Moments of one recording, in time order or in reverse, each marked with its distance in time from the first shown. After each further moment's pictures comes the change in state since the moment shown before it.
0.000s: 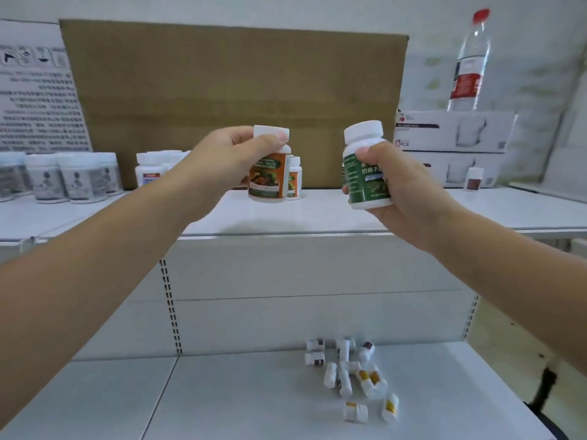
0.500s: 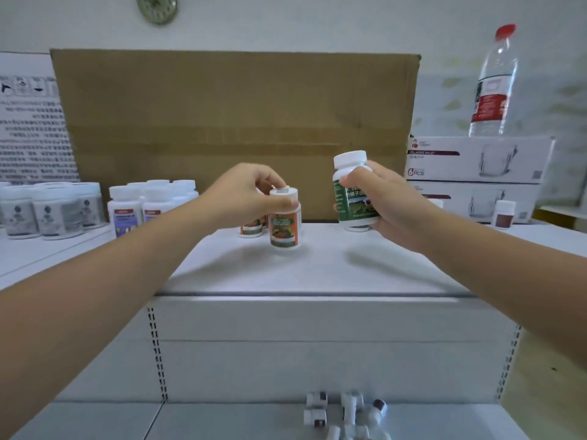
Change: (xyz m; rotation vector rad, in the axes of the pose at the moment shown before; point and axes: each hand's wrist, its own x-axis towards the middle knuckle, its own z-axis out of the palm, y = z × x) left_hand 0.098 -0.035 0.027 0.535 0.027 0.059; right_hand 0.108 0.014 -0.042 -0.220 -0.096 0.011
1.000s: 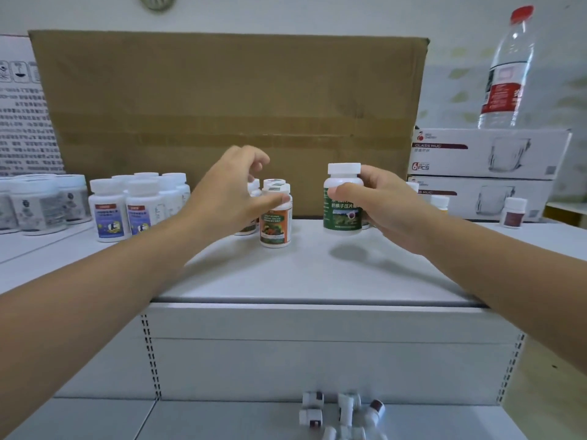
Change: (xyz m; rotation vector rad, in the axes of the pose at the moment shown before) left_hand 0.010 -0.023 0.018 0.194 0.263 0.188; right_hand 0.024 0.026 -0.012 -0.141 -0.003 -0.010
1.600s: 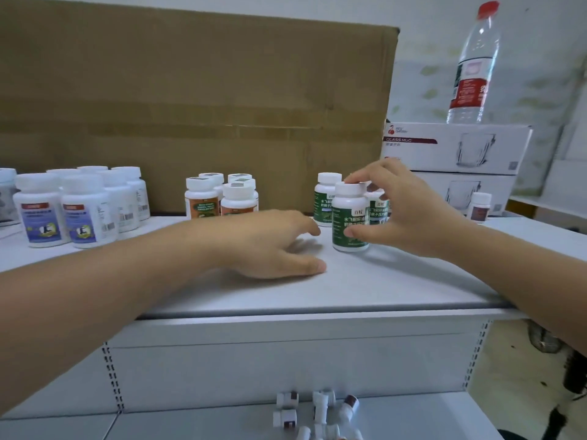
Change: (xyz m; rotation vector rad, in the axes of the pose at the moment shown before) left_hand -0.005 0.060 0.040 0.259 -0.830 0.245; right_hand -0.023 0.020 -0.069 -0.917 0.066 -0.356
